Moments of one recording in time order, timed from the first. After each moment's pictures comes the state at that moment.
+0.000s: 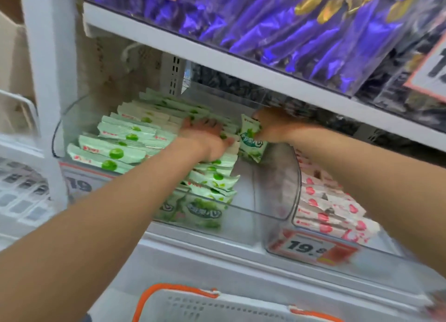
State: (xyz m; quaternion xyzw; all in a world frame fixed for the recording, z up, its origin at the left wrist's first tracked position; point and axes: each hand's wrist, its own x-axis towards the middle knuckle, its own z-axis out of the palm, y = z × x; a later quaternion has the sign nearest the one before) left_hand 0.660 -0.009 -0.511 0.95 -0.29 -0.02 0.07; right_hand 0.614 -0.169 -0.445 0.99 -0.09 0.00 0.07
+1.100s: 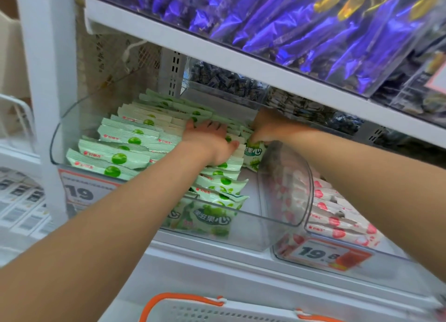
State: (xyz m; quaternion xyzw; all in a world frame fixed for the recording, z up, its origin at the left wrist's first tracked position) left_hand 0.657 -0.005 -0.507 0.95 -0.31 -0.02 0.07; right_hand 0.638 -0.166 -0.460 0.99 -0.15 -0.01 0.01
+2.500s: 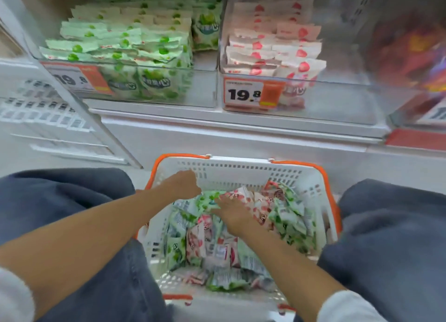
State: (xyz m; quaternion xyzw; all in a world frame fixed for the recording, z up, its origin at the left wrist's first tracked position) left_hand 0.405 0.052 -0.705 0.91 -0.25 -0.34 0.01; right_hand 0.278 -0.081 -0.801 0.96 0.12 -0.26 -0.02
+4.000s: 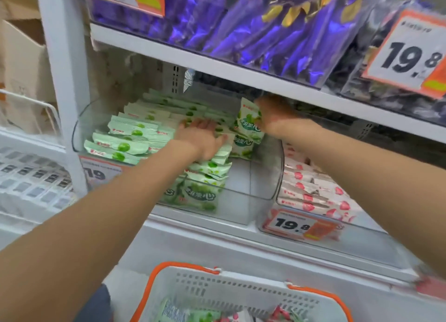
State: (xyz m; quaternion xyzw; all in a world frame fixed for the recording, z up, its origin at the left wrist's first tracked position) left_hand 0.633 0.008 -0.511 0.95 -0.30 -0.03 0.08; right_hand 0.581 -0.157 -0.434 0.99 -0.11 0.08 0.07
